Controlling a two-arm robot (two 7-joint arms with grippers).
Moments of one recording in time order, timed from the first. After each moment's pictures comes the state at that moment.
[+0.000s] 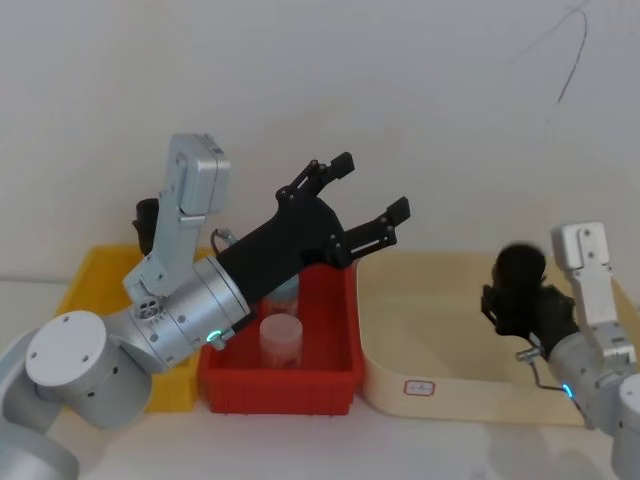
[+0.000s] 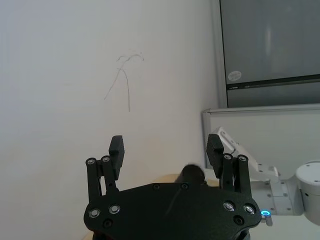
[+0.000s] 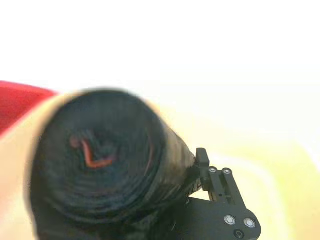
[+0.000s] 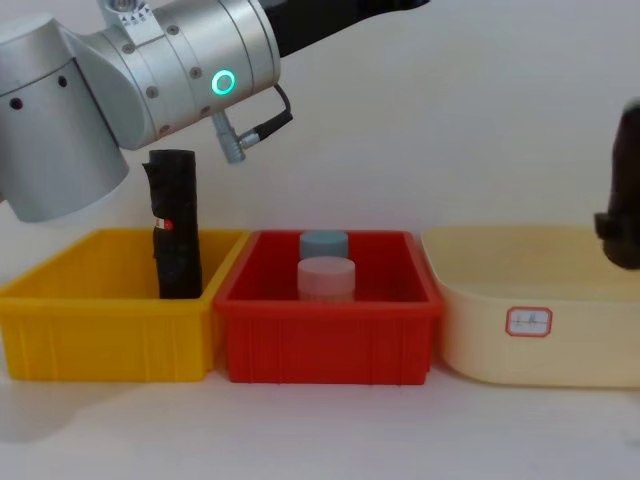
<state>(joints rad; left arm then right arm) -0.59 0.17 0.46 -1.39 -0.53 -0.16 -0.64 0.42 0.23 -0.15 -1.35 0.11 0.31 0.09</state>
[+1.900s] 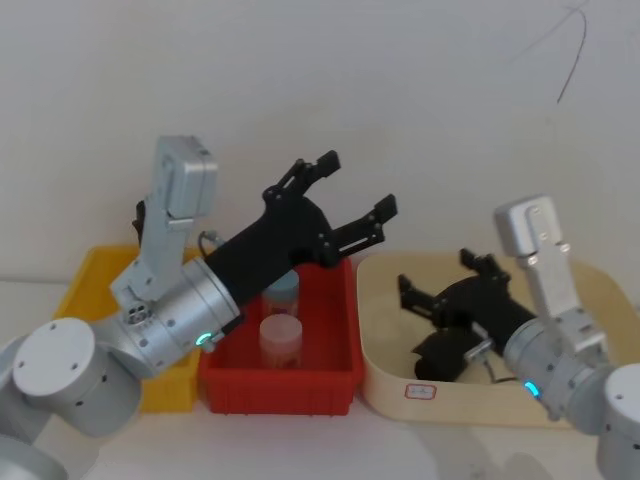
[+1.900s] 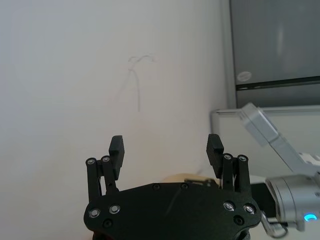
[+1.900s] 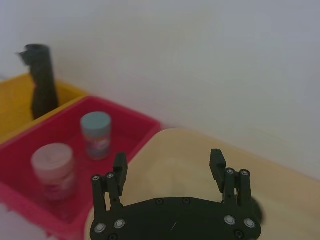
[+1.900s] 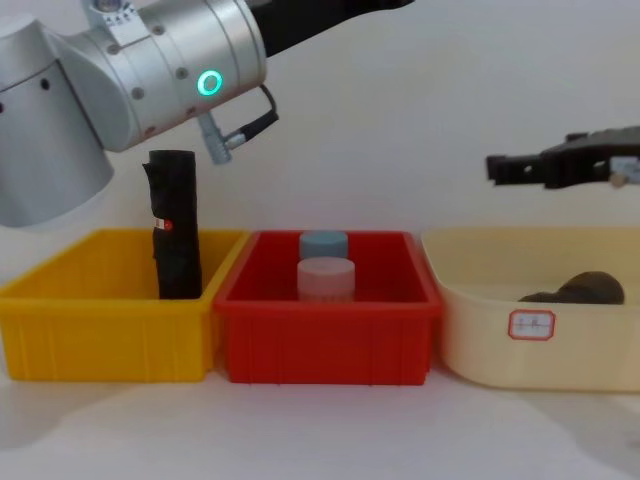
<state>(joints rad) -0.57 0.19 0.45 -1.42 -0.52 -0.16 -0.61 0.35 0.25 -0.23 -1.61 0.10 0.37 0.25</state>
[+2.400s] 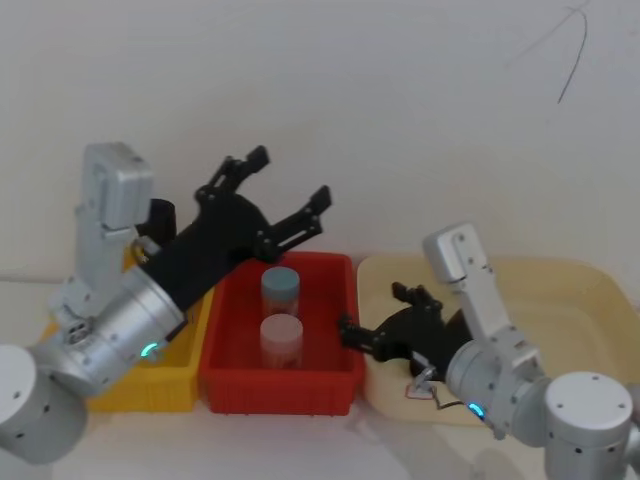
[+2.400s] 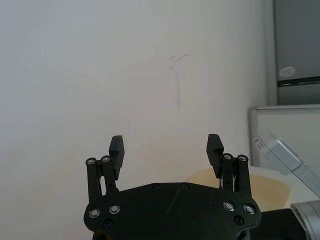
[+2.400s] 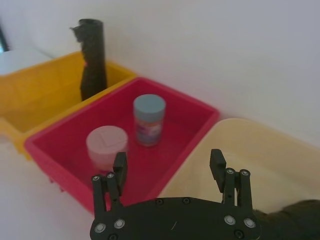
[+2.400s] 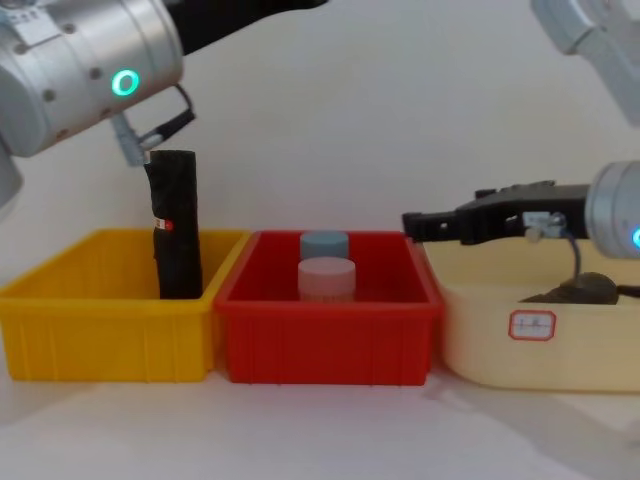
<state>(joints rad) -0.47 0.26 0.39 -1.55 -0.47 -0.16 -0.48 0.40 0.22 -0.33 -1.50 0.12 0.37 0.33</state>
